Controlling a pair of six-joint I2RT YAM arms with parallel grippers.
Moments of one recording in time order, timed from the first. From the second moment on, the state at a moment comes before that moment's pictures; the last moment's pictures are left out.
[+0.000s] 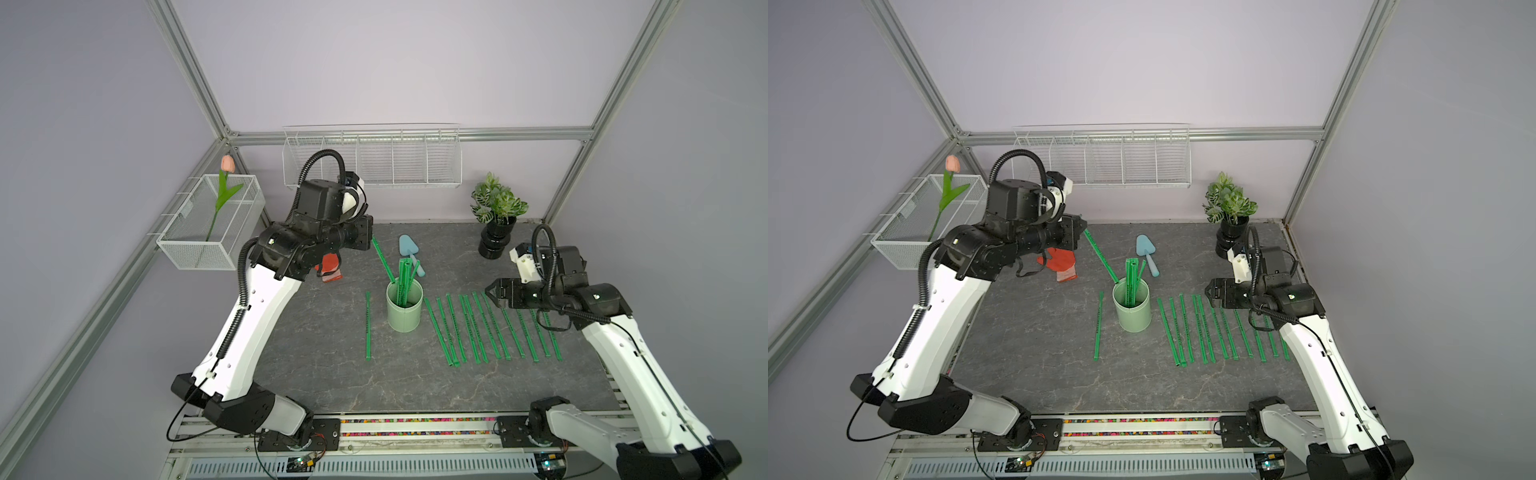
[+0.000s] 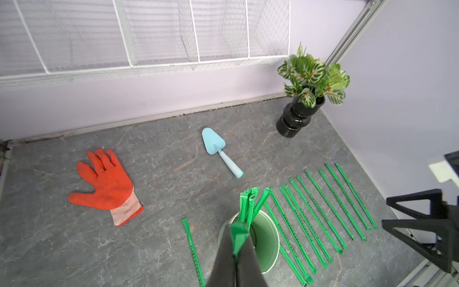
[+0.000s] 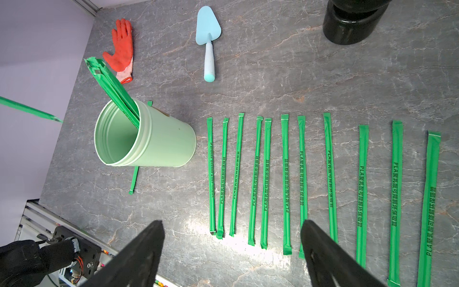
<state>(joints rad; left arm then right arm) -0.56 1.46 2.00 -1.05 0.01 -0.21 0.23 1.07 1.20 -1.00 -0.25 0.21</state>
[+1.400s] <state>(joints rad) -0.40 2.05 1.99 -1.52 -0.12 -0.23 0.23 1.07 1.18 -1.01 -0.23 0.18</state>
